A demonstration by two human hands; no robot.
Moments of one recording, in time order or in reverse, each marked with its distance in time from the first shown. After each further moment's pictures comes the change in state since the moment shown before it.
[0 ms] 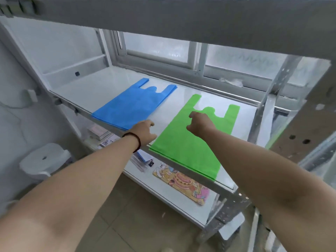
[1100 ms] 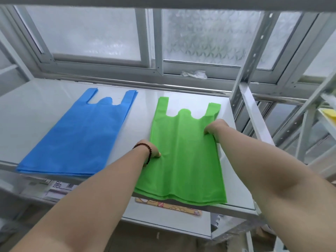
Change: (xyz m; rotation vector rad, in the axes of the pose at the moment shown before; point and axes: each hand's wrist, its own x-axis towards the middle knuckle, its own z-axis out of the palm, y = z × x) left_hand 0.164 0.031 0.069 -0.146 -0.361 -0.203; right_hand 0.094 0.118 0.015 0.408 0.142 0.870
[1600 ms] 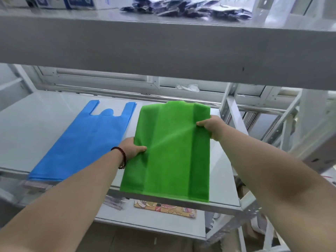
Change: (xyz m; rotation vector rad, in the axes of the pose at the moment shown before) left_hand -0.042 -0.024 -0.069 -0.302 -0.039 0.329; right_hand -0.077 -0.035 -0.058 0.590 -0.170 -0.122
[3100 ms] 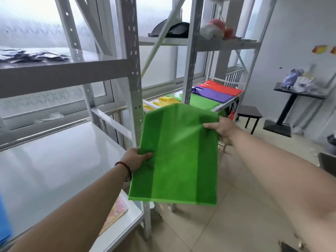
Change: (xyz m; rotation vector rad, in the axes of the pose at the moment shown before) left_hand -0.232 0.050 0.143 0.041 -0.744 0.475; right_hand -0.444 0.142 -0.157 0.368 0.804 -0.136
